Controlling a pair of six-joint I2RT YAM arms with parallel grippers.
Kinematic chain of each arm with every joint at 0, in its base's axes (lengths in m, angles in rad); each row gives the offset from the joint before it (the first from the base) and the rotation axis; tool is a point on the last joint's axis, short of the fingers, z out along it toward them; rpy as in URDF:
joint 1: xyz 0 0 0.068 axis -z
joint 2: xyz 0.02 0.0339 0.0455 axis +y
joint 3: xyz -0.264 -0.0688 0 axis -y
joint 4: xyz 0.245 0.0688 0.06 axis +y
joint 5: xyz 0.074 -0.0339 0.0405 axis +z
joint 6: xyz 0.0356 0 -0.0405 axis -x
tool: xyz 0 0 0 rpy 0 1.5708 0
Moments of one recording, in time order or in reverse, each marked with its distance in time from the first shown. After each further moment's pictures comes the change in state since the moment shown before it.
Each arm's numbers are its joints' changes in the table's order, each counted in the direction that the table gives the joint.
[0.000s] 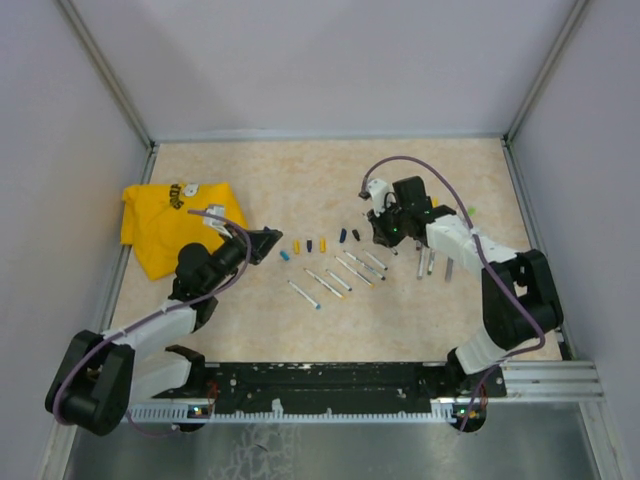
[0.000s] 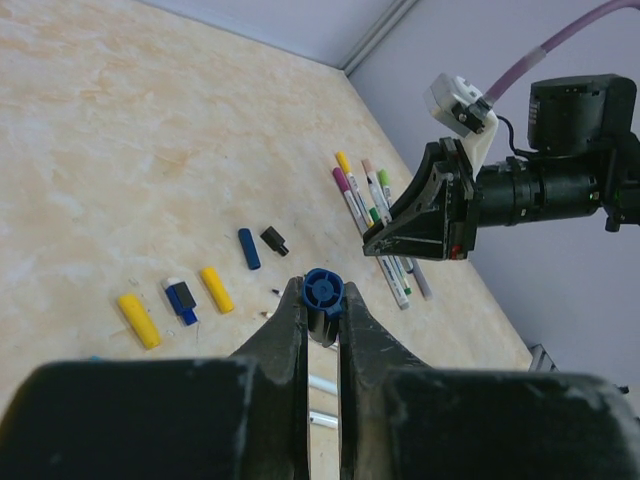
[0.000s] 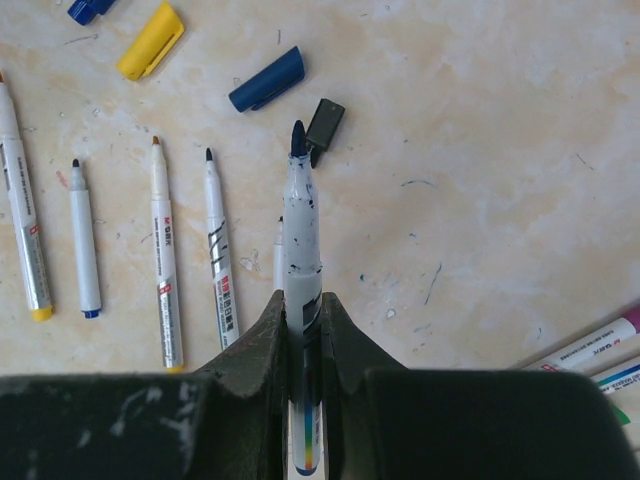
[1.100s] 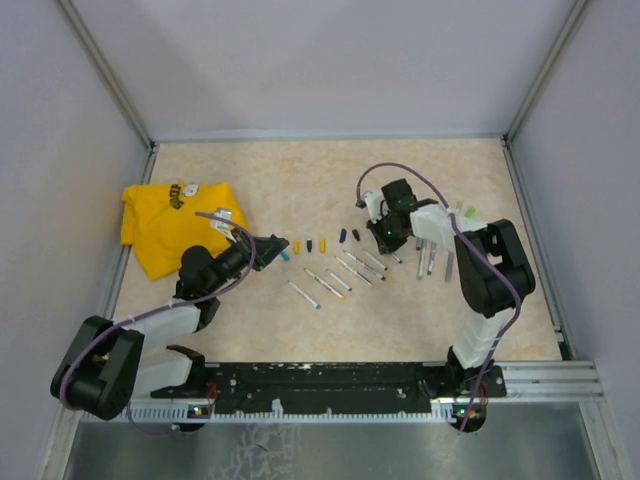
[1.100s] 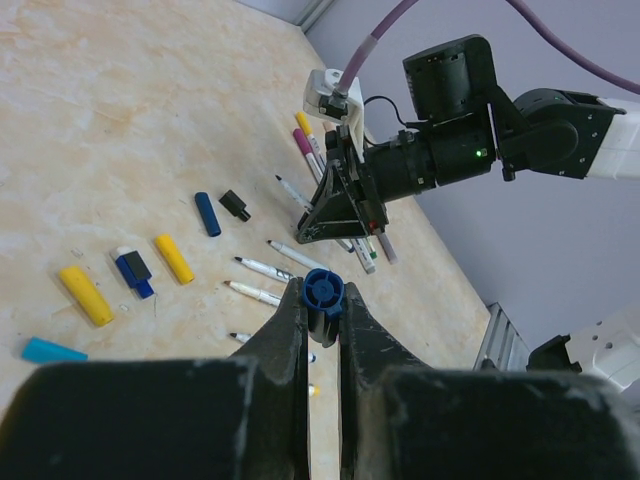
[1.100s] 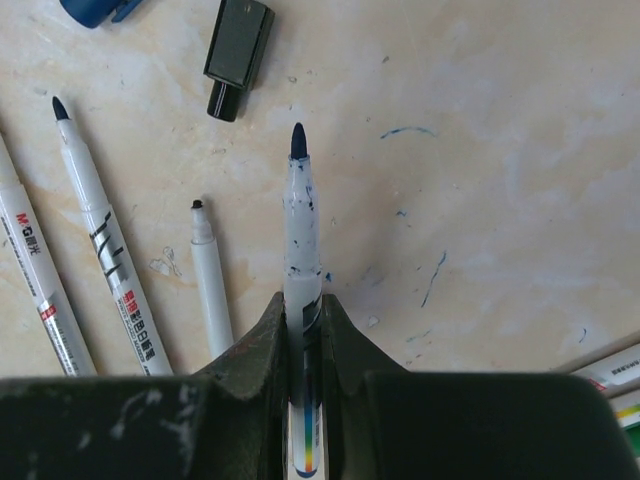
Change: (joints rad) left arm -0.001 0.081 -0.043 -0.117 -0.125 0.063; right arm 0.005 0.229 0.091 0.095 -0.126 0.001
